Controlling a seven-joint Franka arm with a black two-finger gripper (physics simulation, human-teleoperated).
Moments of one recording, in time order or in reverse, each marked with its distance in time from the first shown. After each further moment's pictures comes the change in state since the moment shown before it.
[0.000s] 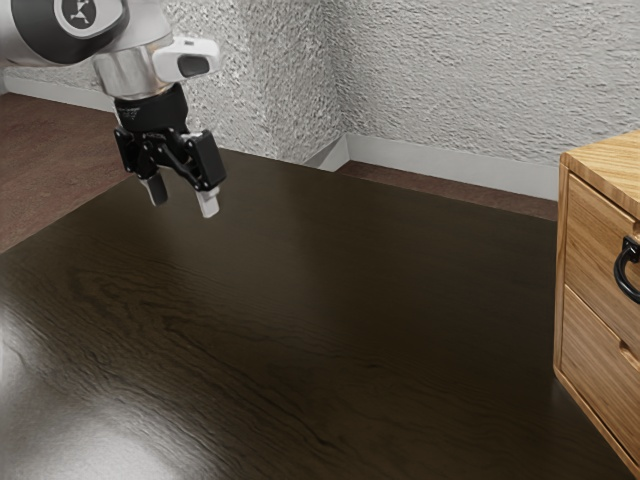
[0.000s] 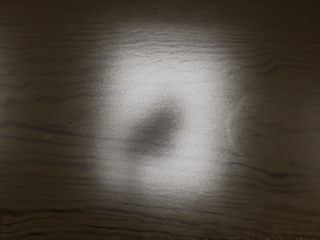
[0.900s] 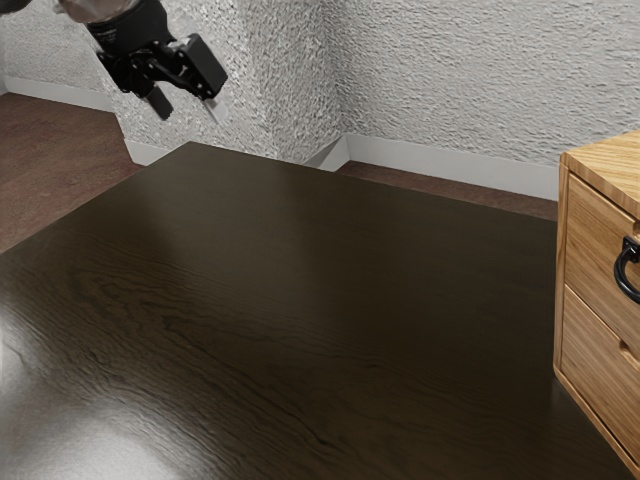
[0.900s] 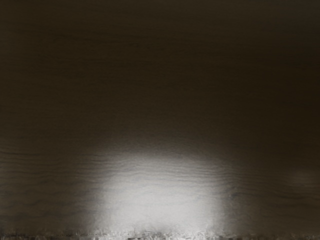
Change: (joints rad) arm 0.001 -0.031 -0.028 0.145 -0.028 0.191 -0.070
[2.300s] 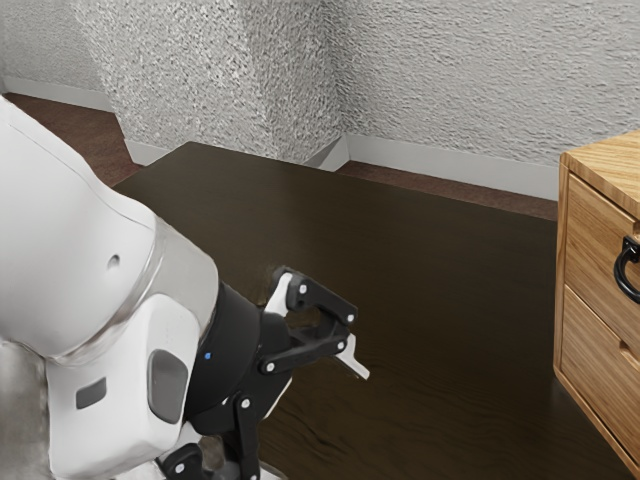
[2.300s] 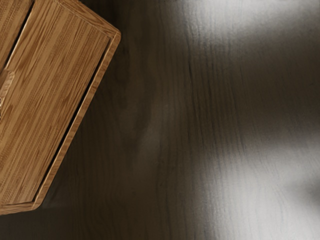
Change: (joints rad) arm -1.003 -0.694 0.069 -1.017 0.318 0.453 0.859
